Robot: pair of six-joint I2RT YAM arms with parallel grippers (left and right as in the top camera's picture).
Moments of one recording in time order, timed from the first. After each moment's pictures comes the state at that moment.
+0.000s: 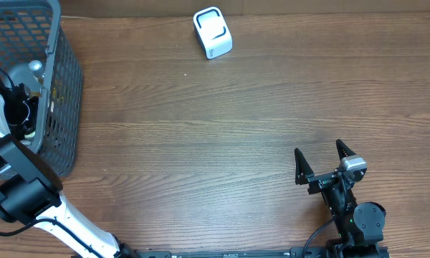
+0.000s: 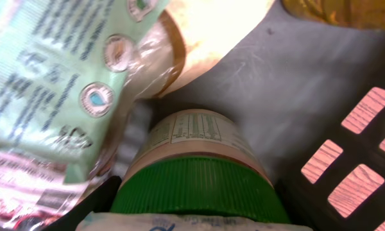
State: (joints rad) left arm 0.61 2.12 1.82 -1.21 0.07 0.05; right arm 0.10 0.01 0.02 -0.02 -0.14 0.10
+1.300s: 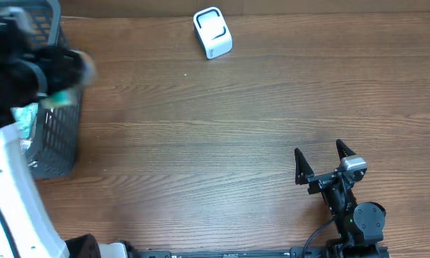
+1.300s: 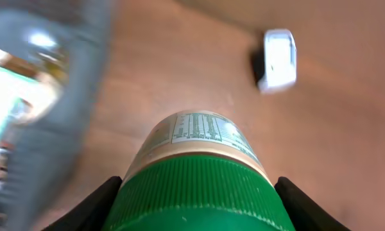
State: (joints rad) left arm 0.28 1.55 2.14 -1.45 0.25 -0.19; right arm 0.10 0.01 0.02 -0.02 -0.14 0.10
